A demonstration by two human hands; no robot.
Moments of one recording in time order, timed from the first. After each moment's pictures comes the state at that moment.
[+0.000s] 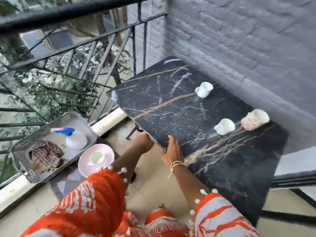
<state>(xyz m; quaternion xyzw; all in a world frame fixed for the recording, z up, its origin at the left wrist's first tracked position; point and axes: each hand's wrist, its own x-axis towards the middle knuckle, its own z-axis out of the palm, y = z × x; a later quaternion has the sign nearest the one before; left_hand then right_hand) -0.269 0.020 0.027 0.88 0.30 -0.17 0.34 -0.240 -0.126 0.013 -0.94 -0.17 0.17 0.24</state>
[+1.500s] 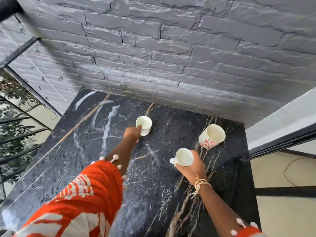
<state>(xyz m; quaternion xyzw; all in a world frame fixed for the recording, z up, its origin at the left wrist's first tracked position) 0.186 -0.048 -0.019 0.75 0.33 -0.21 0.53 0.026 -0.291 0.004 -0.89 0.21 0.06 0.41</state>
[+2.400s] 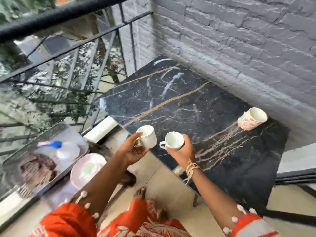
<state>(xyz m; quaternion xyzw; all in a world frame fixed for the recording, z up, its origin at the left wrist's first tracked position) -0.230 0.010 0.044 0.29 0.49 -0.09 0.82 -0.168 -0.192 0.038 -0.84 -0.04 0.13 0.52</state>
